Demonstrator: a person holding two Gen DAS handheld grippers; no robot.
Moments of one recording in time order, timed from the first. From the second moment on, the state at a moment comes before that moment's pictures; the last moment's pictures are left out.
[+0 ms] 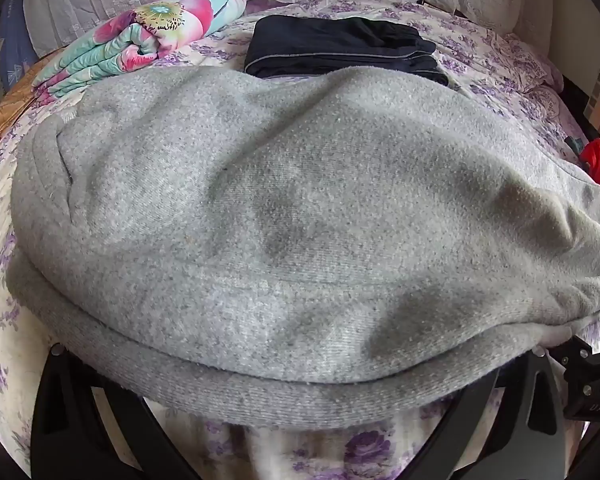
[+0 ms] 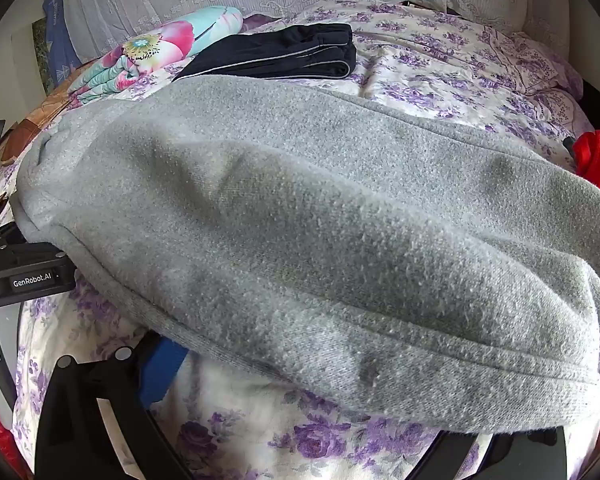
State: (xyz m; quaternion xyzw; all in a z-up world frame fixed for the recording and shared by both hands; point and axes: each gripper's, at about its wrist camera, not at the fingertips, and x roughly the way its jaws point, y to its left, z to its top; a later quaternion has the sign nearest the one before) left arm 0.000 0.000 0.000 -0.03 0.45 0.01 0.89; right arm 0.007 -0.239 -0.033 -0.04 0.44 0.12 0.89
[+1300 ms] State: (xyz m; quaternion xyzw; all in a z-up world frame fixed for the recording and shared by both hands) left arm 0.000 0.000 0.000 -0.03 0.45 0.01 0.89; right arm 0.008 -0.240 -0.032 -0.04 0.44 0.12 0.89
